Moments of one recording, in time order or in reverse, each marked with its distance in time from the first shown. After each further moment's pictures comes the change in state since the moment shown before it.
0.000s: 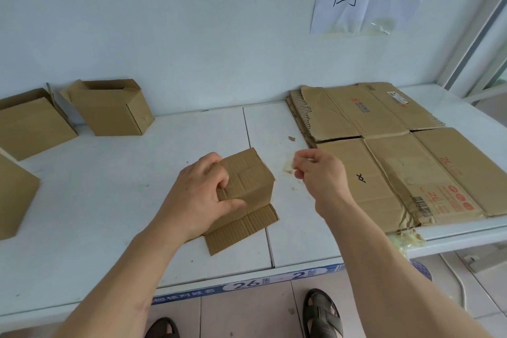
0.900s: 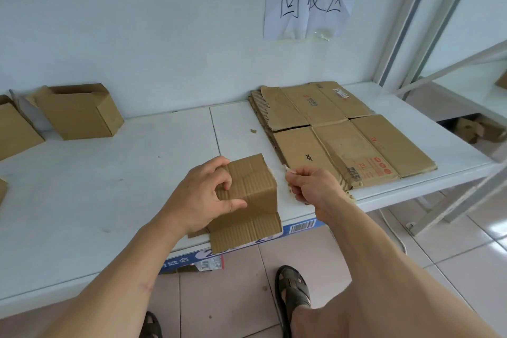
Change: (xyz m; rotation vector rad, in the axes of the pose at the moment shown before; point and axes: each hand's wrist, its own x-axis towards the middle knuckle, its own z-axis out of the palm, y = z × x) left_hand -0.029 0.057 0.016 -0.106 -0.126 0.171; right_hand -0.050 0.037 -0.086 -0.024 -0.067 0.089
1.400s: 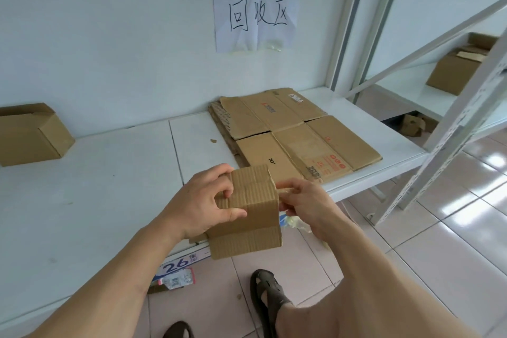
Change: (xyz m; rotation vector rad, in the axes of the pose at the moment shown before) left_hand 0.031 0.056 0.026 -0.047 -0.090 0.239; right_hand -0.031 0.017 -0.070 -0.033 -0.005 -0.015
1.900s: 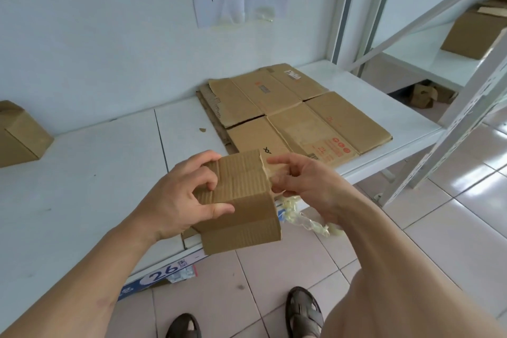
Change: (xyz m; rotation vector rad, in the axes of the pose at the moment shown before) left_hand 0.015 -0.004 -0.004 -0.062 0.033 0.021; right_hand 0.007 -0.018 -0.024 0.041 -0.231 -0.138
